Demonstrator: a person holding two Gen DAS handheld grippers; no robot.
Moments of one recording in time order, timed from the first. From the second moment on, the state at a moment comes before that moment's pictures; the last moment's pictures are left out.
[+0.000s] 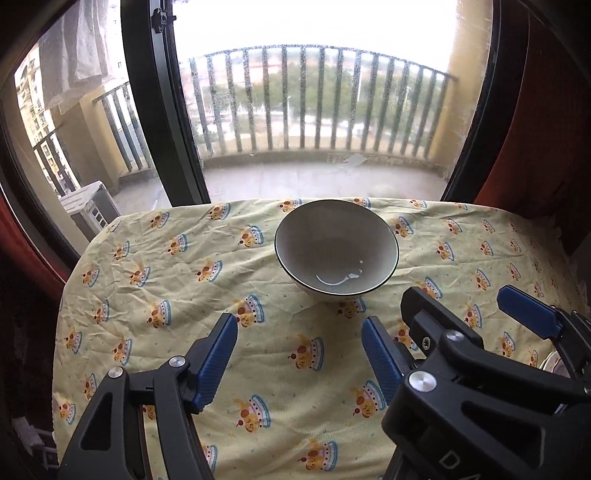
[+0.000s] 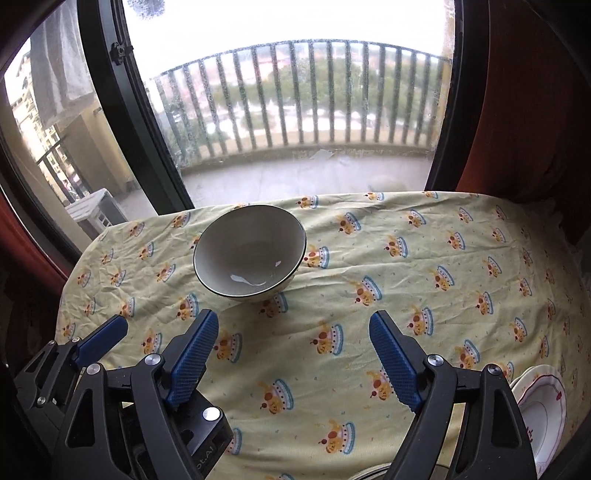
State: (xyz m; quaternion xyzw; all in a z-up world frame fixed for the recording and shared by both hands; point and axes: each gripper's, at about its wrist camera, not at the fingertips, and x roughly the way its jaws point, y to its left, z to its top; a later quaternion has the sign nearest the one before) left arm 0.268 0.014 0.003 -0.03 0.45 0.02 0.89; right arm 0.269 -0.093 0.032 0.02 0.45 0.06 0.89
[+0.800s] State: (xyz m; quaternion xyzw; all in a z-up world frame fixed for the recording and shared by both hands) left arm 0.392 0.039 -0.048 -0.04 0.46 0.01 0.89; right arm 0.396 -0.067 -0.013 0.04 0.45 -0.01 0.89
